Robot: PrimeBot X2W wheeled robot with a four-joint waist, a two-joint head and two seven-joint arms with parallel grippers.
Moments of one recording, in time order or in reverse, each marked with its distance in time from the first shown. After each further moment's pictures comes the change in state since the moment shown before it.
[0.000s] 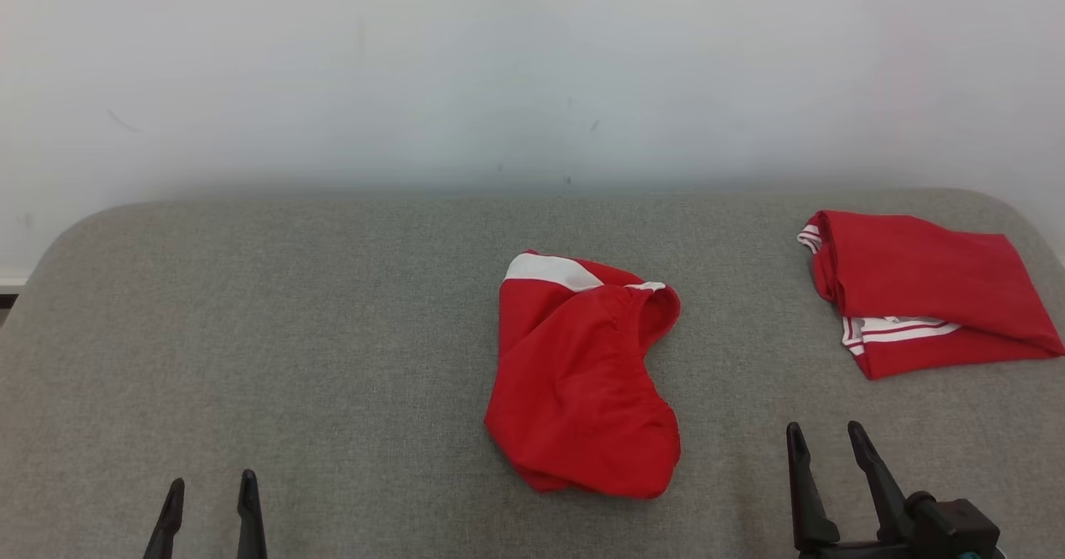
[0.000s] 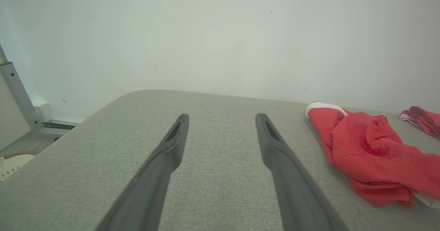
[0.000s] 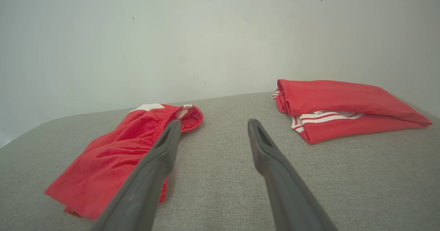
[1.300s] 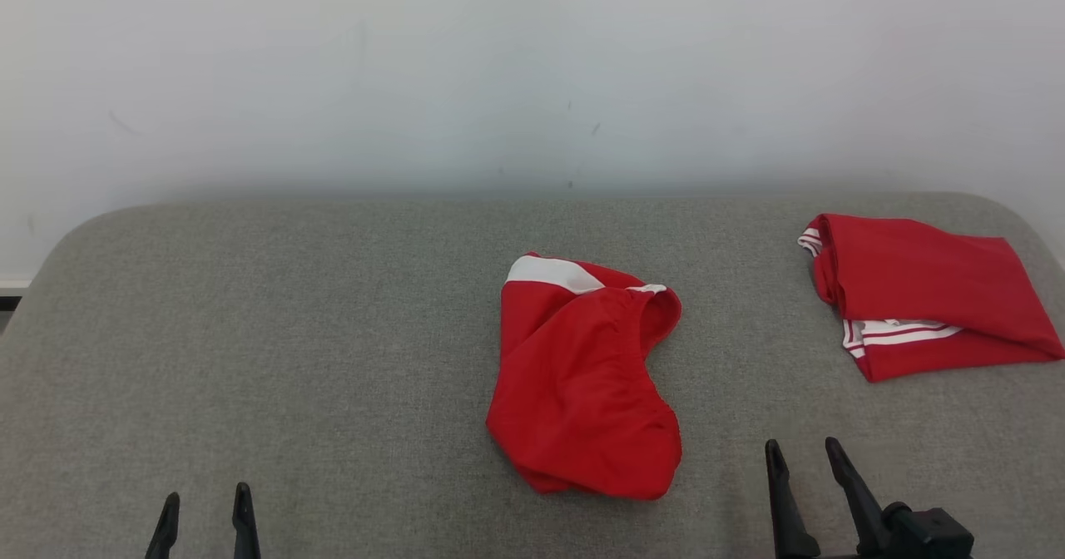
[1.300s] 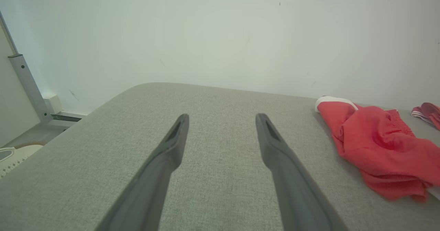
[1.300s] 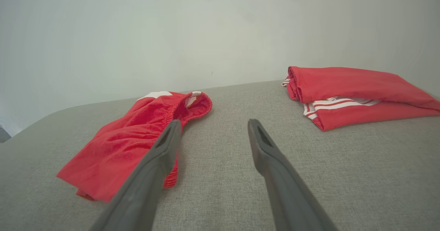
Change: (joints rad) left arm -0.007 -0.139 0.175 0.068 0.150 -0.143 0.000; right arm 0.004 0.000 0.030 0.030 0.011 0.000 0.000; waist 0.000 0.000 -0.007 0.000
